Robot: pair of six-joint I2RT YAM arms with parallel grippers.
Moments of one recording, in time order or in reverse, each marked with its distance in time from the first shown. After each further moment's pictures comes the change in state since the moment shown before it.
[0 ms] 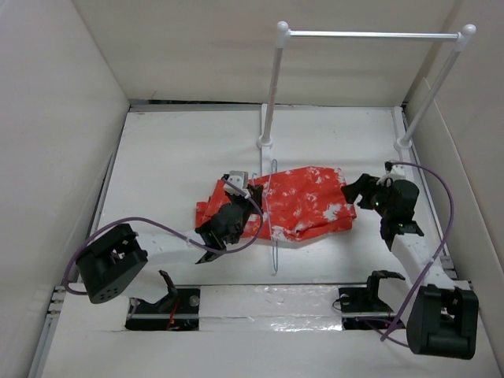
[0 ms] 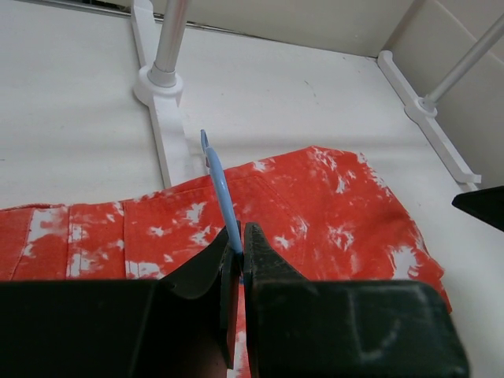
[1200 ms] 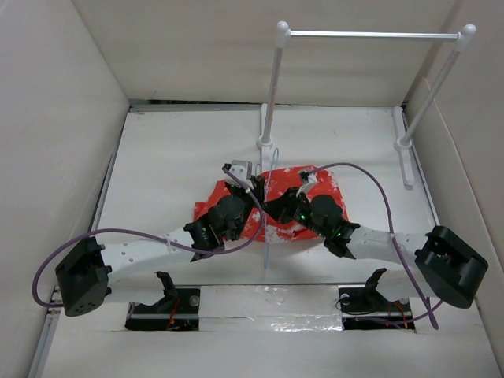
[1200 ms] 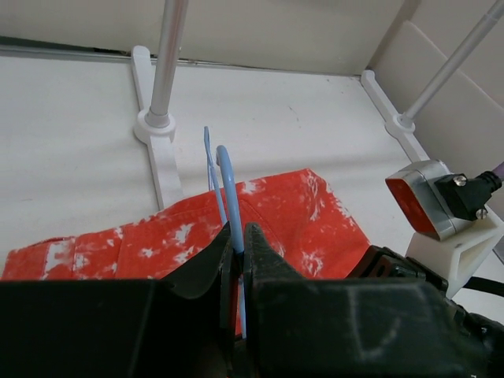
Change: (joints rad) left arm -0.086 -0.191 0.188 -0.370 -0.080 0.042; right arm 0.994 0.314 0.093 0.470 0.378 0.433
